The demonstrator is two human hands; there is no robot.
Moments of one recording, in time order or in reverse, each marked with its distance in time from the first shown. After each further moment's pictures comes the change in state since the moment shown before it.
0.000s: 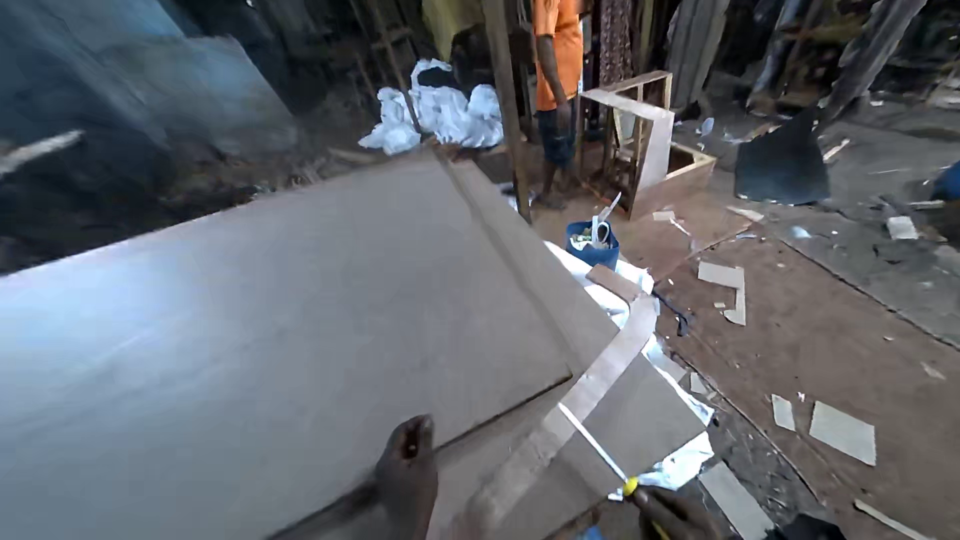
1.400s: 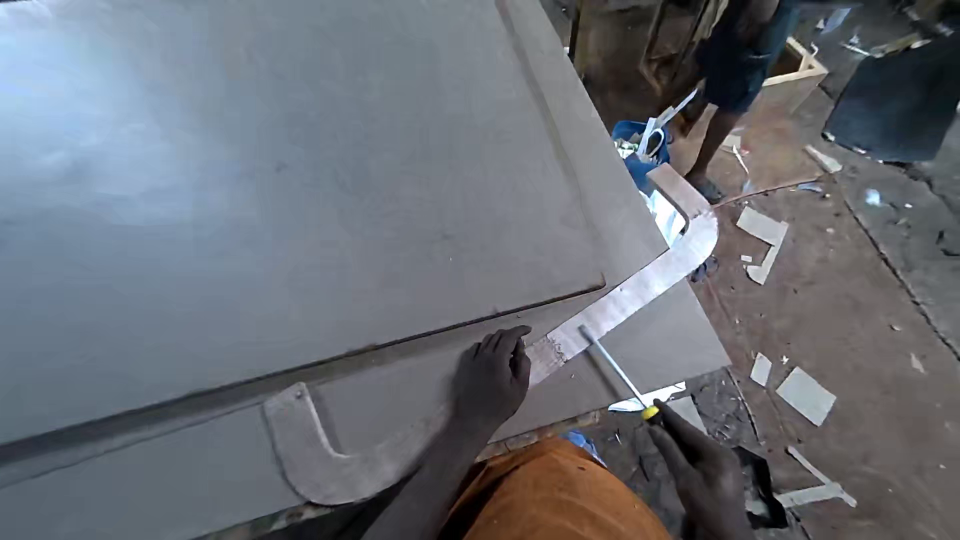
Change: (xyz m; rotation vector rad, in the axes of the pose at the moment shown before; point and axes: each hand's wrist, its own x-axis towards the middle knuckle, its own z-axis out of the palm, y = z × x) left_hand -0.063 -0.013 0.055 0.334 -0.398 0.296; right_hand -0.008 0.040 -0.009 -0.537 0.220 -0.412
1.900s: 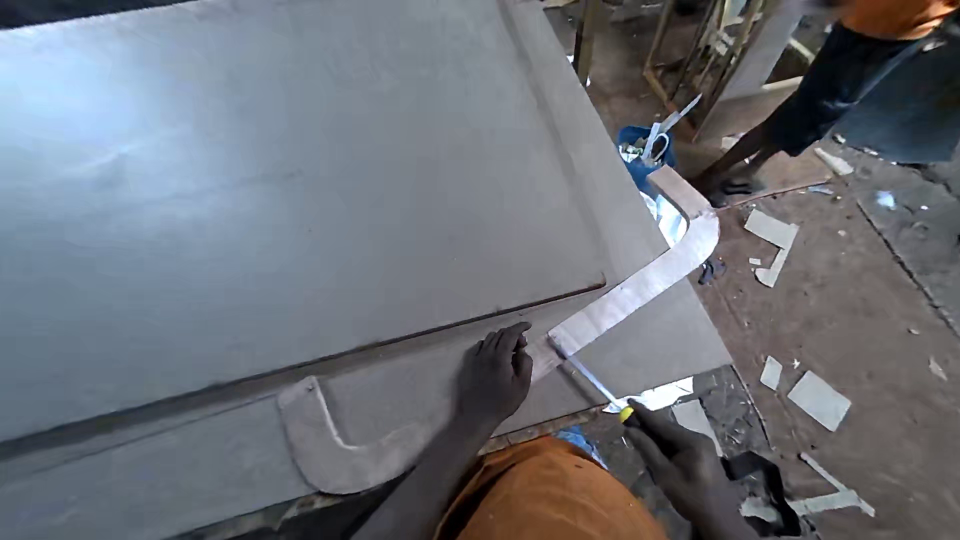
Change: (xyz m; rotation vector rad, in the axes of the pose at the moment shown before) left_hand -0.006 0.002 0.003 -0.018 -0.002 -0.001; right_hand 0.009 0.001 0.009 -0.025 -0.073 -0.031
